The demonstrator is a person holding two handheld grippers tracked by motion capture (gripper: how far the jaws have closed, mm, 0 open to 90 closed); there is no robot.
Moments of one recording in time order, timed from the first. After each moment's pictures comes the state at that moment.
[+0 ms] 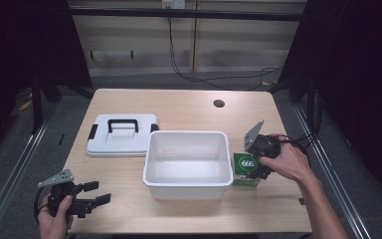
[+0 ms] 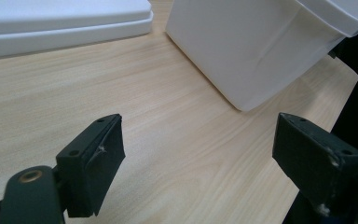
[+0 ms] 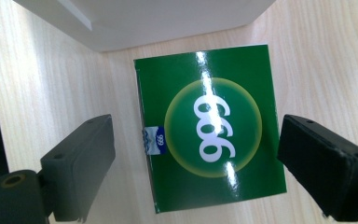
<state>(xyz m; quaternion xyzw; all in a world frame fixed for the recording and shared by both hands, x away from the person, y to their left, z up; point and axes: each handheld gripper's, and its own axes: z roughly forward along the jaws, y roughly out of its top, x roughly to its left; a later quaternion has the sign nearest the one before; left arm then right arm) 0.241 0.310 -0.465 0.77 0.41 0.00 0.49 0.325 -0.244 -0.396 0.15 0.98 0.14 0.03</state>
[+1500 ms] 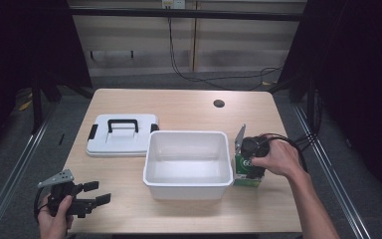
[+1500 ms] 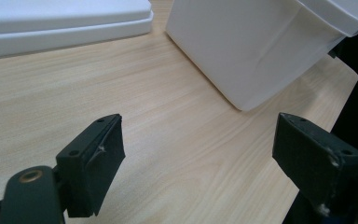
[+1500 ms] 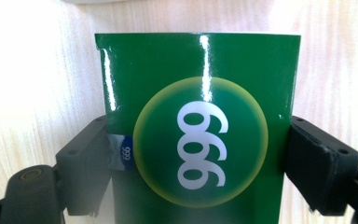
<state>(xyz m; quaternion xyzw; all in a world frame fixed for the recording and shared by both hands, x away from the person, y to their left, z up) 0.242 0.310 -0.465 0.77 0.41 0.00 0.49 0.343 -0.228 -0.415 0.09 0.99 0.05 0.00</state>
